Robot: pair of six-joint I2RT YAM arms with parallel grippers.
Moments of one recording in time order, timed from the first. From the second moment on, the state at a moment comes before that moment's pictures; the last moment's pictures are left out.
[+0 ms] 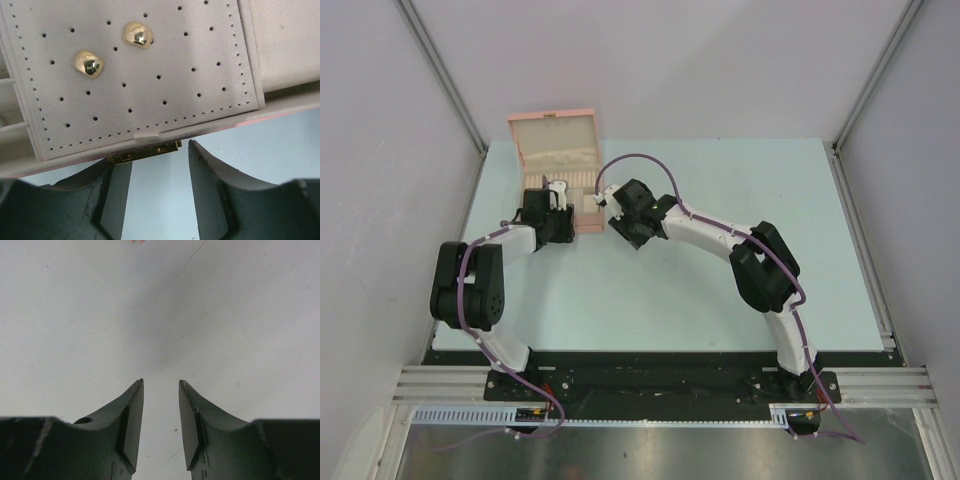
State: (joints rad) left arm -0.08 1.69 0.90 -0.01 0.09 0.01; right arm 0.82 2.14 1.75 -0.54 0.06 -0.14
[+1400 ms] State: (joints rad) left arm -0.09 1.62 0.81 0.10 0.05 -0.05; right arm 0.82 2.12 1.74 -0.54 0.06 -0.14
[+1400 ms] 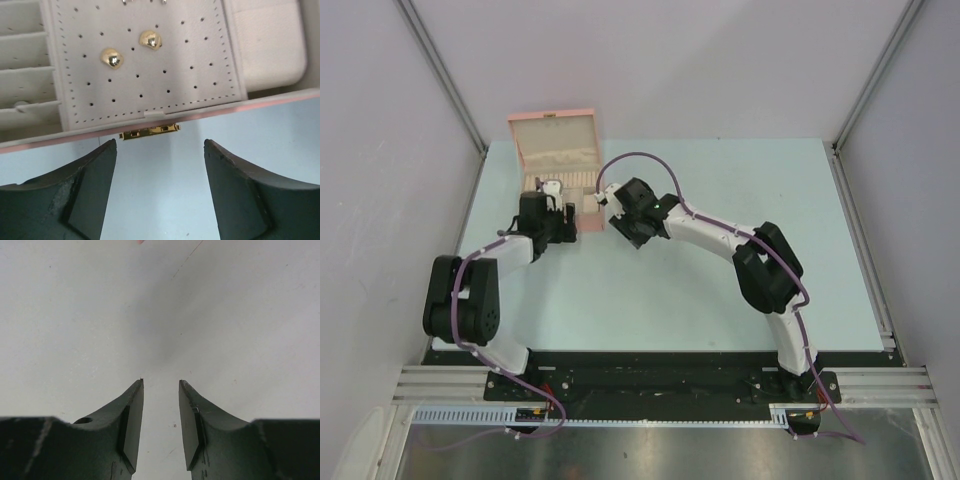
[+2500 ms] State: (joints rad) left arm 0.05 1.16 0.85 -0.09 0.14 0.16; right arm 0.64 1.84 1.68 -0.57 -0.03 -0.16
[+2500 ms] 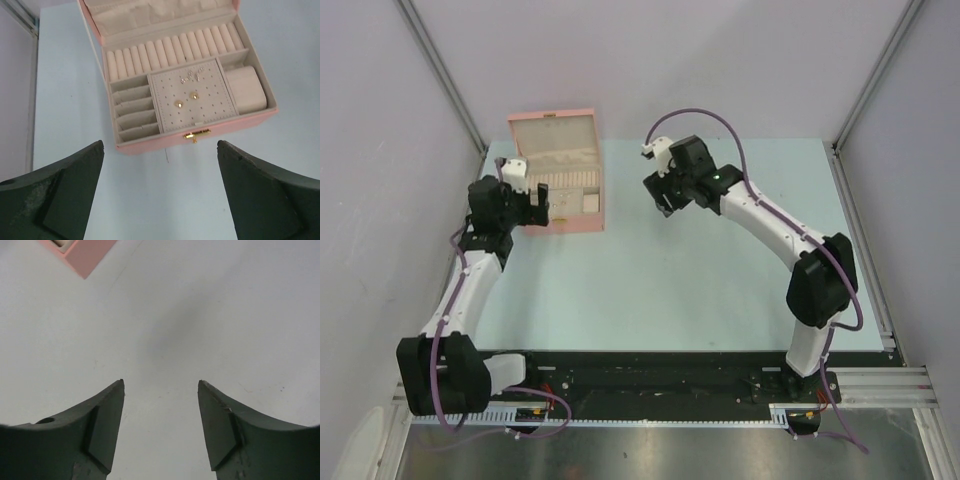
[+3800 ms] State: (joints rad) left arm 0.17 1.87 1.41 0.18 0.28 0.13; right arm 0.39 1.68 1.50 -0.57 -0.15 -0.14
